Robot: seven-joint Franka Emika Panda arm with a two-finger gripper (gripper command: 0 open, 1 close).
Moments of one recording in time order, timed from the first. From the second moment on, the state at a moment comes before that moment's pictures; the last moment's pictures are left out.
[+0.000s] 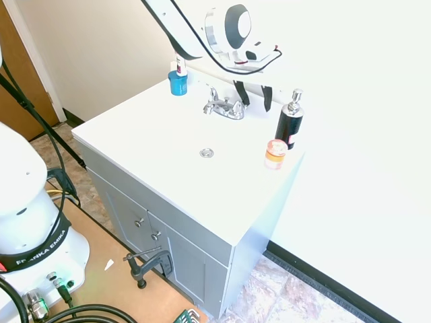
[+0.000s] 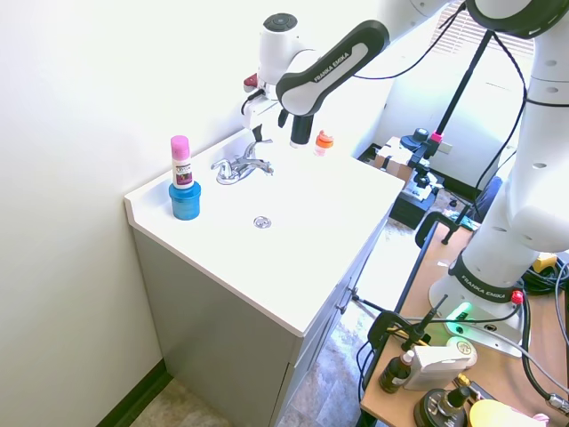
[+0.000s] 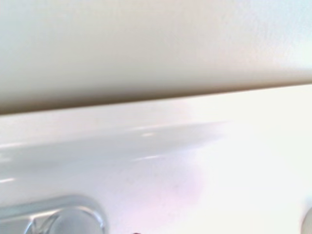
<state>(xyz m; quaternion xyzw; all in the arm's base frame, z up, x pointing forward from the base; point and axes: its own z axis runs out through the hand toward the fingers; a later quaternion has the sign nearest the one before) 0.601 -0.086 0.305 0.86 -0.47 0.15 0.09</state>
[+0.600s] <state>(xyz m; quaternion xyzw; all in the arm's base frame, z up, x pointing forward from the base) 0.569 -0.050 0.347 0.87 -0.48 0.09 0.04</state>
